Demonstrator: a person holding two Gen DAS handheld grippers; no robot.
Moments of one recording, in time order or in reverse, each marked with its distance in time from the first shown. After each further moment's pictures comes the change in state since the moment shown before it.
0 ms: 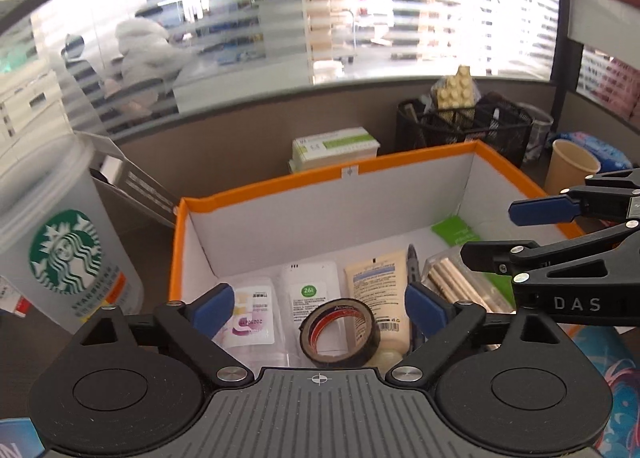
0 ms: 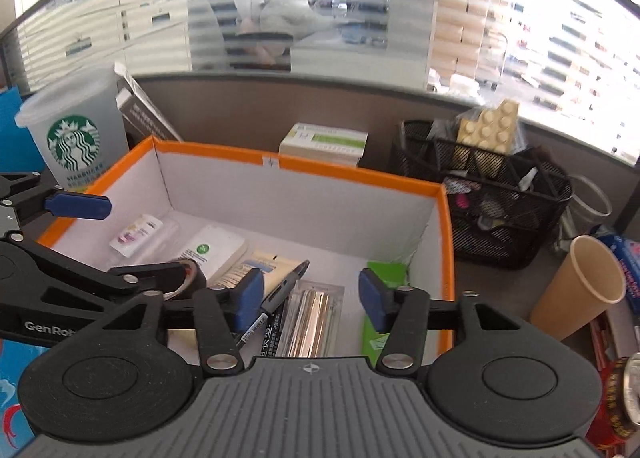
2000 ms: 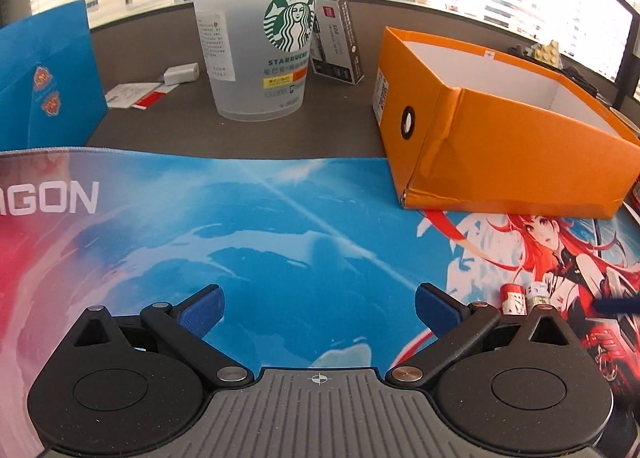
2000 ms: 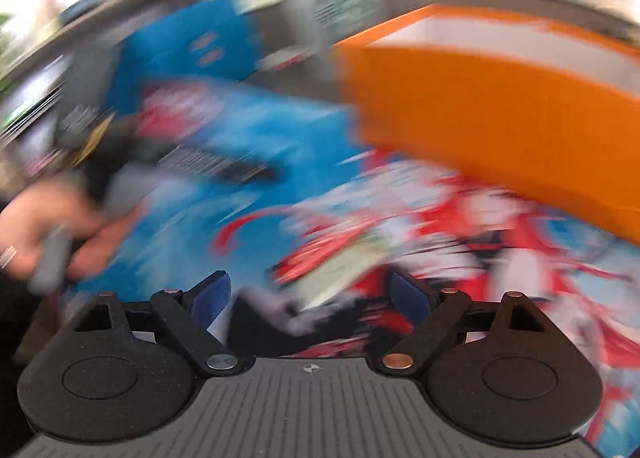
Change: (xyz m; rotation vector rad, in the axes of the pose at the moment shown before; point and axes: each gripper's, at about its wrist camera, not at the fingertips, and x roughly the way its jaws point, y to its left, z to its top) left arm -0.078 0.089 -0.182 -0.270 0.085 0.116; right arm -0.071 0.116 -0.153 -0.049 0.059 0.427
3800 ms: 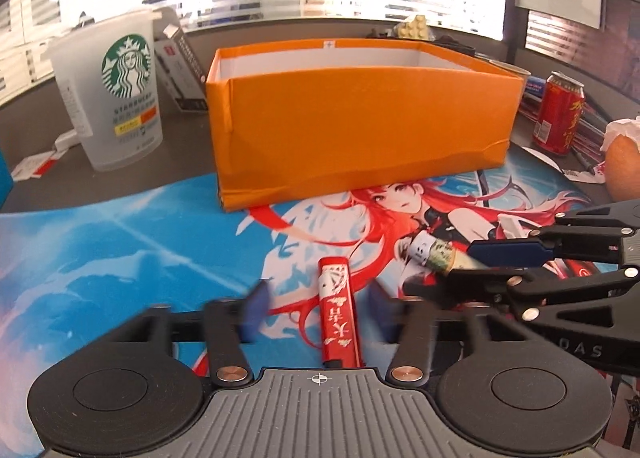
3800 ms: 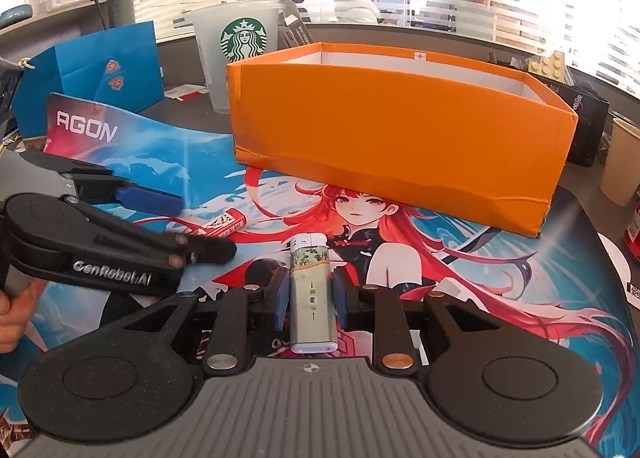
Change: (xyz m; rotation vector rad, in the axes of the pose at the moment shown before) left arm -0.008 -0.091 -0.032 0.233 -0.107 -0.173; right arm -0.006 -0.010 -0.031 -0.043 -0.127 -0.258
